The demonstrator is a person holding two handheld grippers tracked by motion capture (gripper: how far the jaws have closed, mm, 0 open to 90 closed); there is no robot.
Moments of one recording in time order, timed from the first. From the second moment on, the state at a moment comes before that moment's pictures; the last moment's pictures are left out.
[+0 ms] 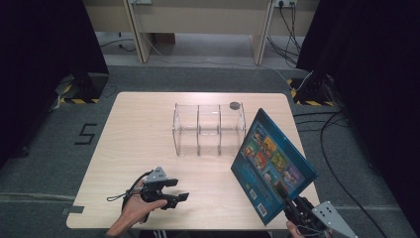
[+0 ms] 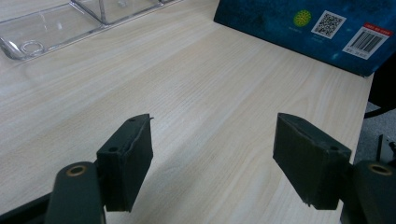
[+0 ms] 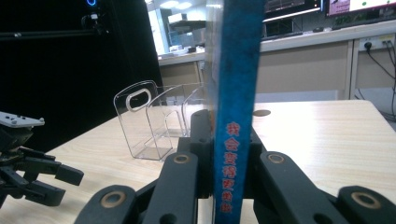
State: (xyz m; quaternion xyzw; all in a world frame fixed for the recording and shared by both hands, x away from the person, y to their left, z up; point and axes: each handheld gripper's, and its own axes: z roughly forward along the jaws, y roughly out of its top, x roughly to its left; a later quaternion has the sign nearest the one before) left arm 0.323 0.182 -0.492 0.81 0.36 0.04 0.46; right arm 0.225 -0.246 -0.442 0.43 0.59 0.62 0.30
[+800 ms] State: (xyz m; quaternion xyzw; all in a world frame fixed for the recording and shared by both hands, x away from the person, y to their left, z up) left arm 0.325 0.182 -0.497 0.82 0.36 0.04 0.45; right arm 0.223 -0.223 -0.432 0.34 0.63 0.61 0.34
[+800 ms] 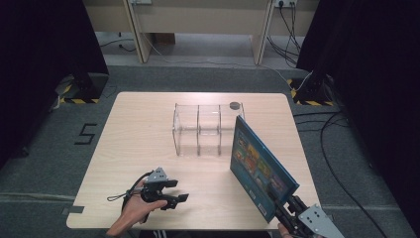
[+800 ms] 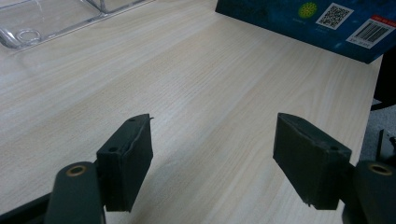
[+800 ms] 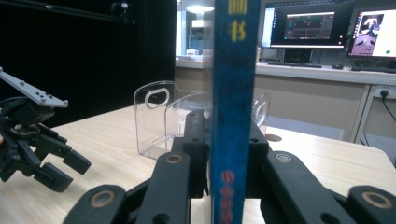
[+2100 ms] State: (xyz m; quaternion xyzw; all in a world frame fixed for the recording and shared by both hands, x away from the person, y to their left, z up) left arm 0.326 0.180 -0.511 0.85 0.35 0.03 0.40; right arm 0.263 -0.226 -0.427 0.35 0.60 0.65 0.30
